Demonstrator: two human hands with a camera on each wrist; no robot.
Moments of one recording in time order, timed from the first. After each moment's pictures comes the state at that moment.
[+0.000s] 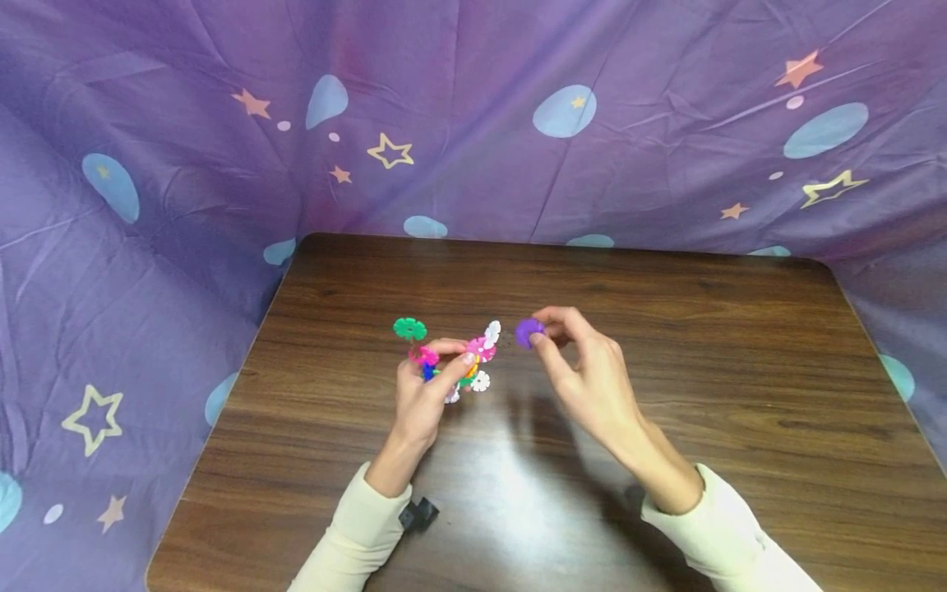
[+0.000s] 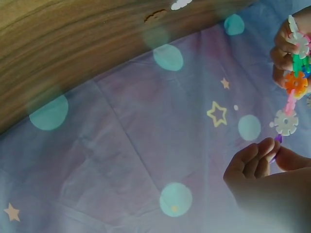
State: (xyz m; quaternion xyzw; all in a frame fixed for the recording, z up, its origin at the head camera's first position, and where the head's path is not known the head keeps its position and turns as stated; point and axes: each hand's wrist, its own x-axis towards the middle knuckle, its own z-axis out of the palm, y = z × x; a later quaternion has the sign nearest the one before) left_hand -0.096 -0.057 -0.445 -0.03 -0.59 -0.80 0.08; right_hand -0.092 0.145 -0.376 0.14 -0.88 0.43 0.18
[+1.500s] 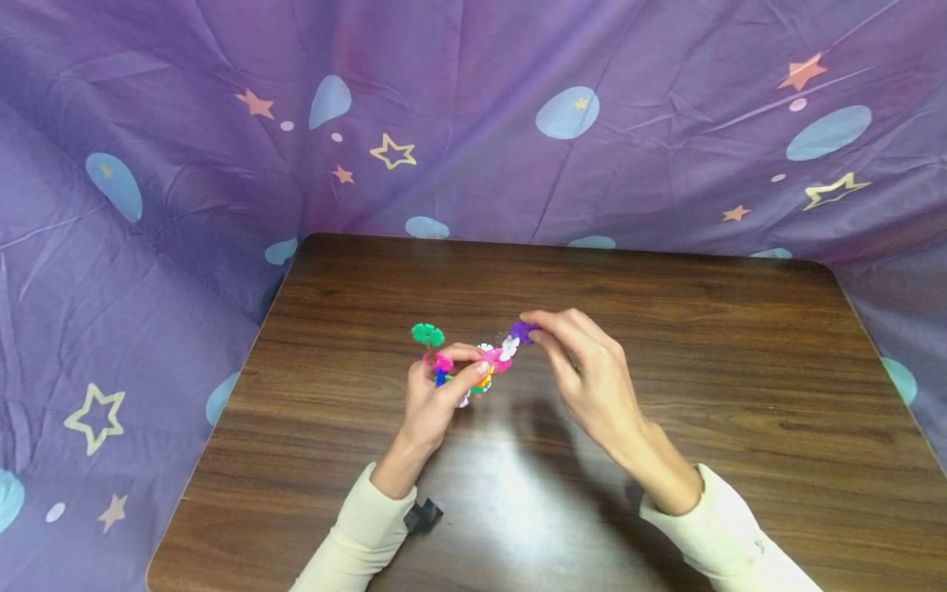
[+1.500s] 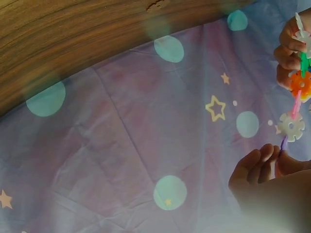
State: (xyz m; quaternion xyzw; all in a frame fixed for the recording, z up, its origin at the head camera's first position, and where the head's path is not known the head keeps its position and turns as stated) left_hand -0.093 -0.051 -0.443 -0.08 -0.59 -0.80 0.06; right_hand -0.095 0.145 -0.372 0.24 -0.84 0.41 0.26
